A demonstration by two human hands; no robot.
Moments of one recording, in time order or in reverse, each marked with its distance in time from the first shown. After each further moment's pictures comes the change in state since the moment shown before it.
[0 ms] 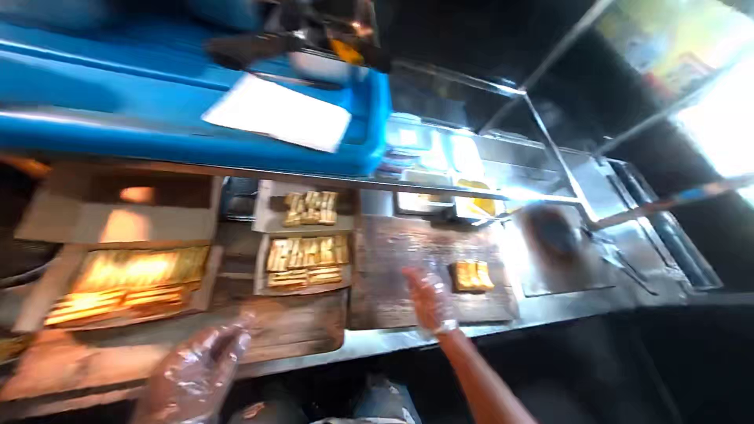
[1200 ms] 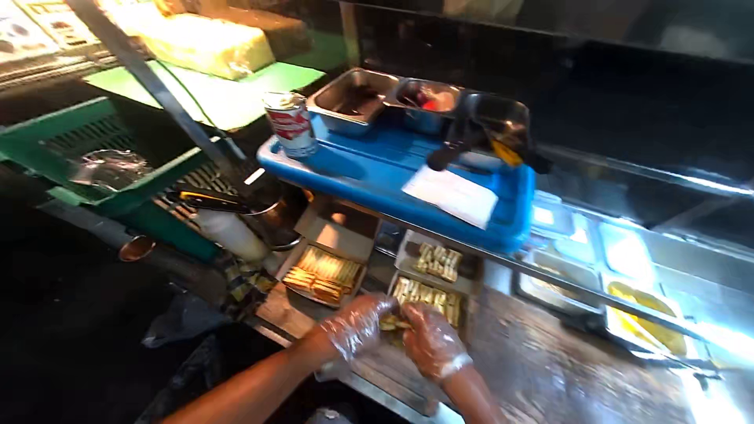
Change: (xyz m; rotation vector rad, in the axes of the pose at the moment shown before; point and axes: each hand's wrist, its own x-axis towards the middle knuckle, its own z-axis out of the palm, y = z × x) left_hand 0.082 0.045 -0.060 0.167 -0.353 0.045; right_hand 0.079 -0.237 0.033 -0.022 -0.730 -0.343
